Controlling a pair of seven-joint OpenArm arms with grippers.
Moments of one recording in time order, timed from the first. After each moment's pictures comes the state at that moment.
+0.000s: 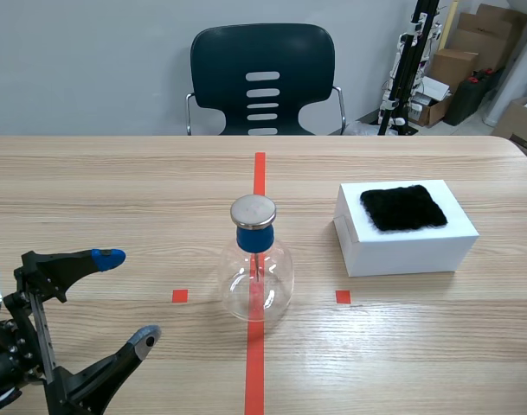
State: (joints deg) left arm -1.4 -37.6 45.4 49.5 -5.4 -25.5 -75.5; right arm -17.3 49.4 12.6 99.5 39.6 1.2 -59.7
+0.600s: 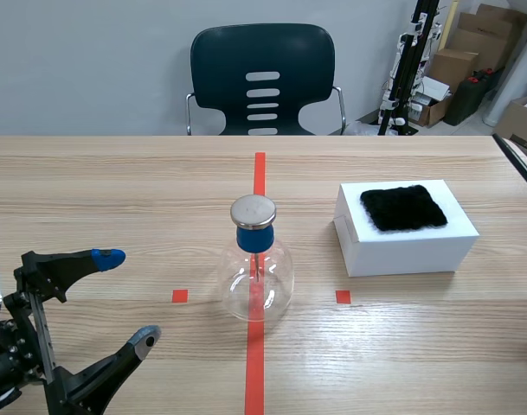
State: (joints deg) left arm -1.4 -37.6 45.4 49.5 -5.4 -25.5 -75.5; right arm 0.0 52.6 -5.8 81.4 40.4 7.0 -58.2
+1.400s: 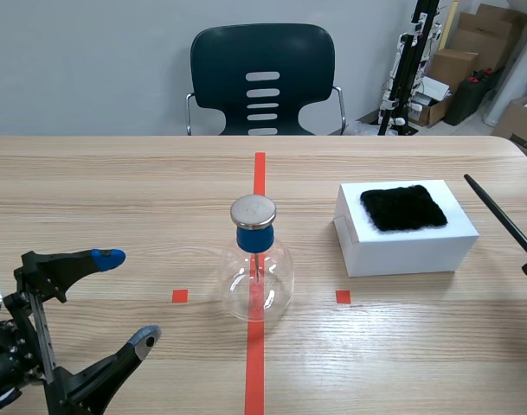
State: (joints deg) left arm -1.4 -37.6 45.4 49.5 -5.4 -25.5 -75.5; right arm 11.5 46.0 -15.9 64.9 37.8 14.0 -58.2
